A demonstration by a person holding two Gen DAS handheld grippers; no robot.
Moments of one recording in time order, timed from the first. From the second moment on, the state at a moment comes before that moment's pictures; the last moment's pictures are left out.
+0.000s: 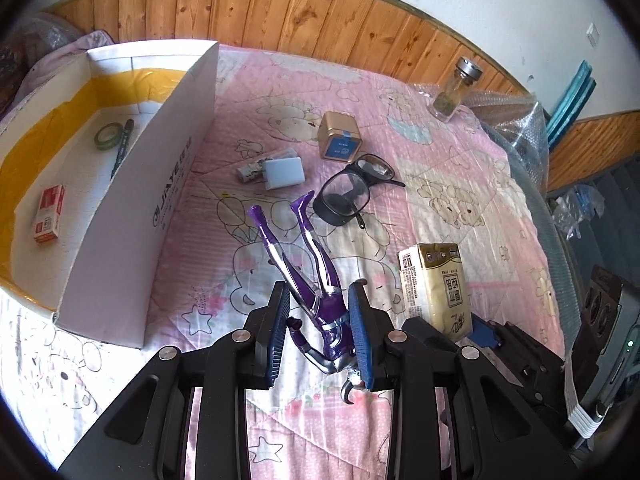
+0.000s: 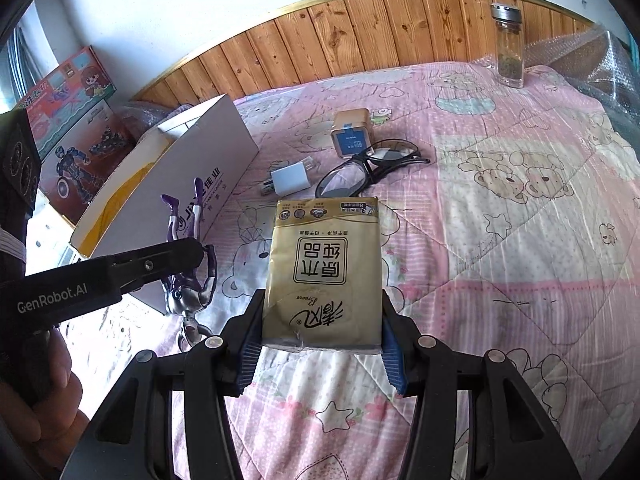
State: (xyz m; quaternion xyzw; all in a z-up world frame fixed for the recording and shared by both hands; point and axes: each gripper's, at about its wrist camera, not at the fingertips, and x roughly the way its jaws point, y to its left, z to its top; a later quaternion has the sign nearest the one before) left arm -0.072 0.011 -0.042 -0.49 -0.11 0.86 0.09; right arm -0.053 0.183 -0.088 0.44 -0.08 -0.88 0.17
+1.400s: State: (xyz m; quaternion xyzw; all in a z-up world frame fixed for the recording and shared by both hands) left arm -0.009 -0.108 0.029 -0.40 -0.19 0.89 0.09; right arm -0.008 0.049 0.008 0.36 0.05 -0.89 0.28
